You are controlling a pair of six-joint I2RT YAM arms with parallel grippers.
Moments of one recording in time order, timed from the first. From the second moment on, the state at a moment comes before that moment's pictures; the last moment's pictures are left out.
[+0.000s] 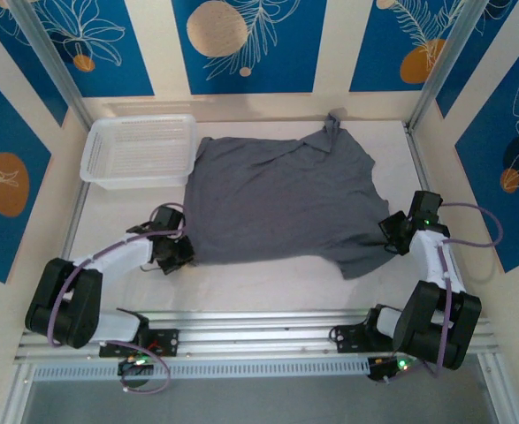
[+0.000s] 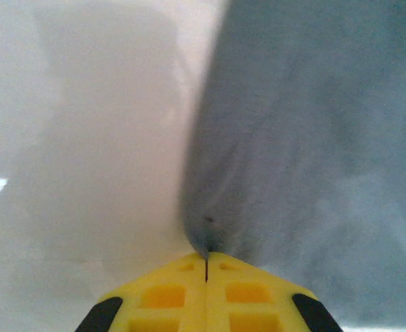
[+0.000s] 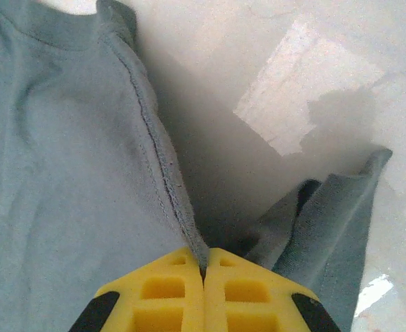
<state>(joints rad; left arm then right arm) -0.34 1.35 0.61 -0.52 0.16 -0.81 -0.36 1.18 0.69 -0.59 -0.15 0.72</state>
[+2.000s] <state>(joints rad) -0.18 1.78 1.06 -0.42 0.06 -0.73 -0.31 1.93 1.32 -0.67 -0.20 0.63</state>
